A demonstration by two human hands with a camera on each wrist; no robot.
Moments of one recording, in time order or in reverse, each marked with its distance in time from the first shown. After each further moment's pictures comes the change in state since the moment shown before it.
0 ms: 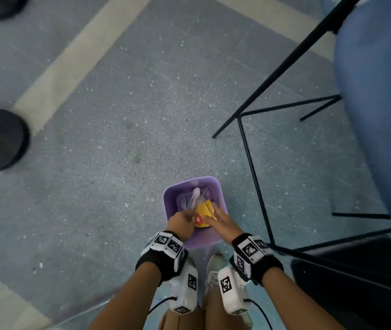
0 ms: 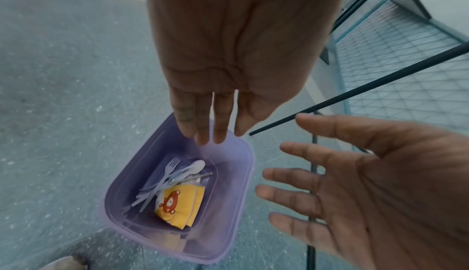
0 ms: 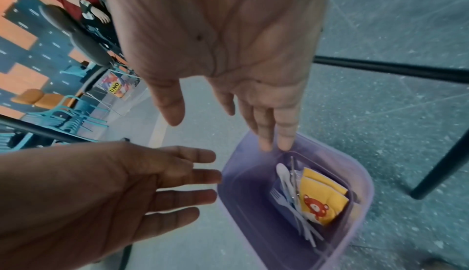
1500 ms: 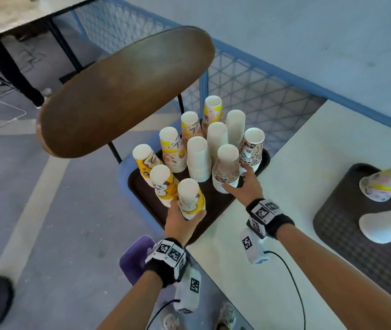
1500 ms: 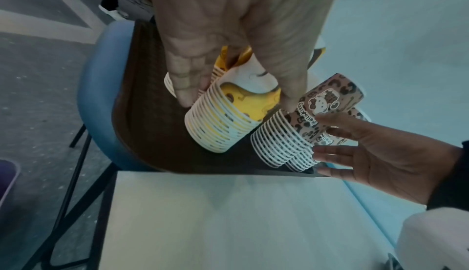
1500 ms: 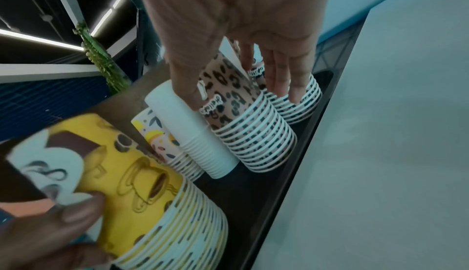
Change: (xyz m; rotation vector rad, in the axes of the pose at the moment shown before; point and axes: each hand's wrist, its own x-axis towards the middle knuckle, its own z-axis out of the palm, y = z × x) left_hand -0.352 0.328 0.140 0.001 0.113 0.511; right_hand -0.446 -0.001 -0.324 0.288 0.897 -0.248
